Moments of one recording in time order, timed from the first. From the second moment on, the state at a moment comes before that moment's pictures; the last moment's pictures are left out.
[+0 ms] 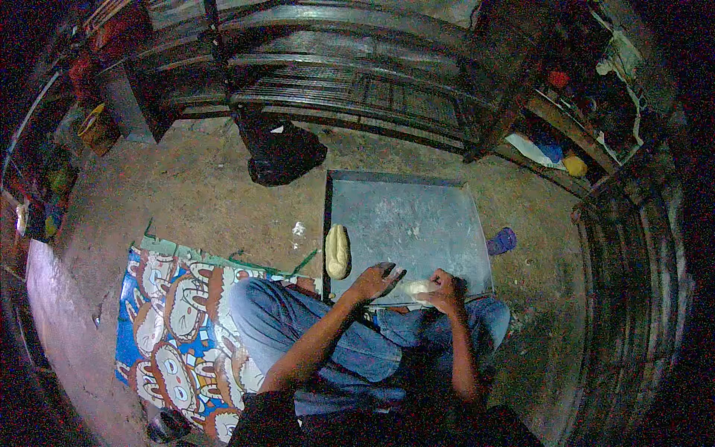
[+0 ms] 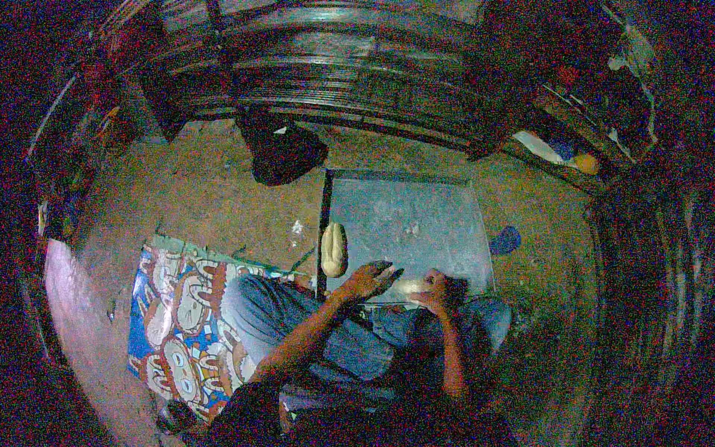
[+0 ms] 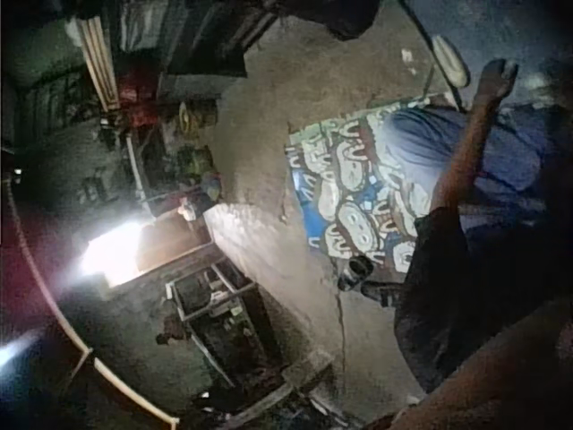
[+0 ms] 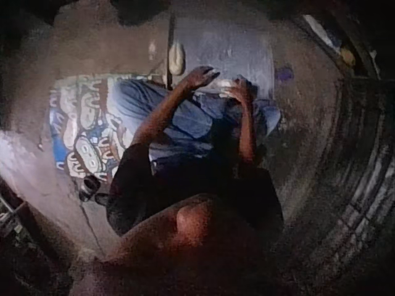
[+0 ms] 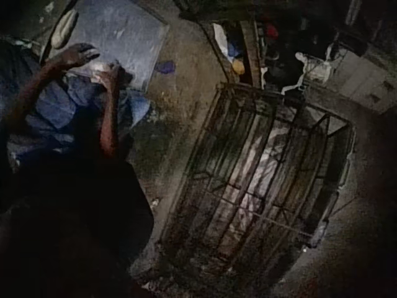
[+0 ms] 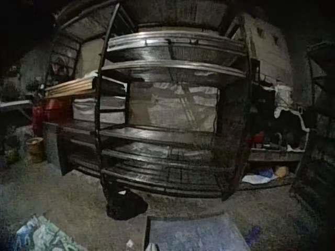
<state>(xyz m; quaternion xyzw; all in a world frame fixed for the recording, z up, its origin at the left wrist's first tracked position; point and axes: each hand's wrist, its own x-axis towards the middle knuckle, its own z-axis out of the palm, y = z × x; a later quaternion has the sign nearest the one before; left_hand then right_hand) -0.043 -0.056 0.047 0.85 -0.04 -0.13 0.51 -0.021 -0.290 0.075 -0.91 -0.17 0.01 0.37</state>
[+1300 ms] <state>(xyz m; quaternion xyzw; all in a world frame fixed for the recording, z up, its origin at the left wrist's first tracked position) -0.053 -0.020 0.116 0.39 -0.10 -0.07 0.91 -0.078 -0.176 0.088 -0.43 -0.03 0.35 0.83</state>
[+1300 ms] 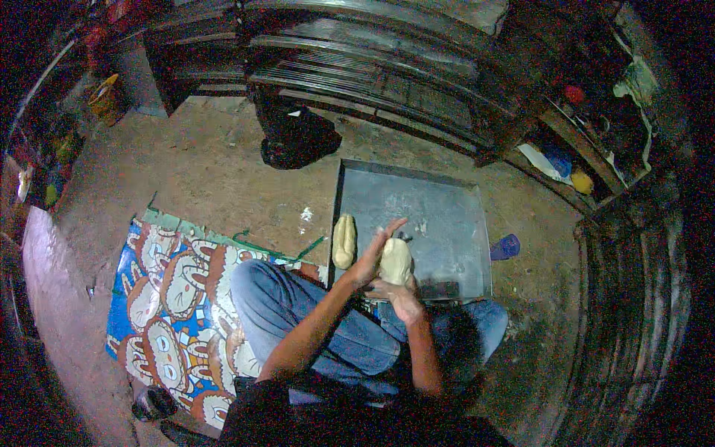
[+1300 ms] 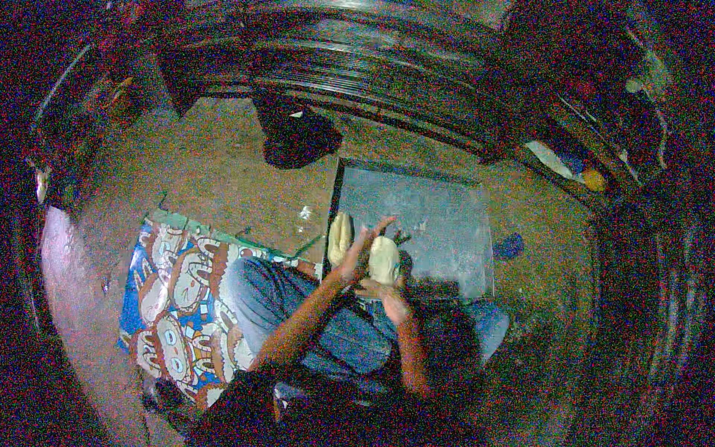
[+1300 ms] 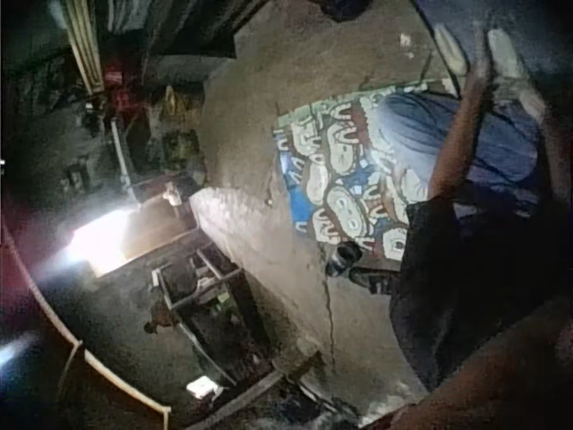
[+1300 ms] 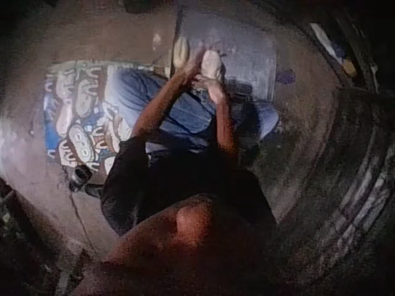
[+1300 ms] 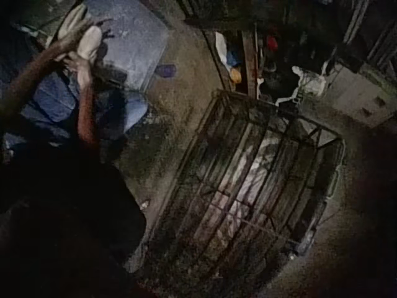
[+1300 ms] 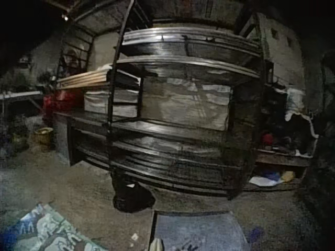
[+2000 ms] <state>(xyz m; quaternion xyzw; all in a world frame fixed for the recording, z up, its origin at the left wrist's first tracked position) -0.051 -0.025 0.123 0.29 0.22 -0.12 0.92 -0.105 -0.161 0.148 -0.54 0.04 0.41 0.73</state>
